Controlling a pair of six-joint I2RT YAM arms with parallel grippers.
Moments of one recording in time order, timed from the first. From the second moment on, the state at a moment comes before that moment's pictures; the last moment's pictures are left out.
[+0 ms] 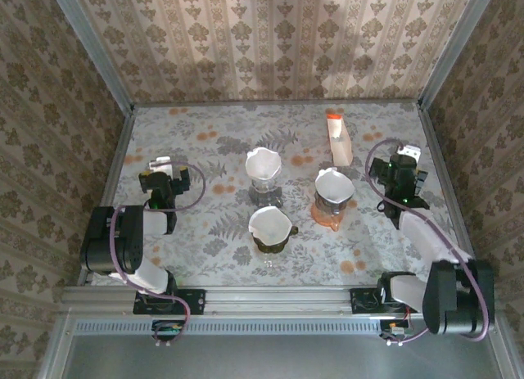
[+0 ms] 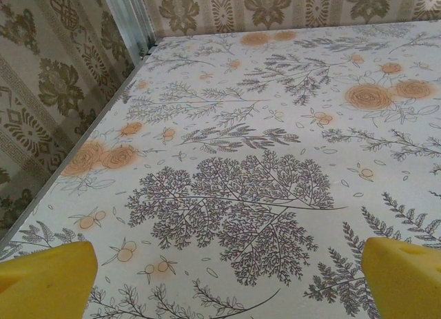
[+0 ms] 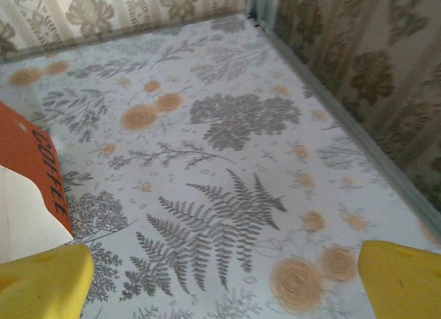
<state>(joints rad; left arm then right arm) -0.04 1.55 0.38 0.83 -0.21 0.06 -0.04 1.19 0.57 0.10 0.36 0.17</state>
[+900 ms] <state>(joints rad) -0.04 1.55 0.38 0.83 -0.21 0.06 0.04 1.53 0.37 0.69 0.22 0.10</state>
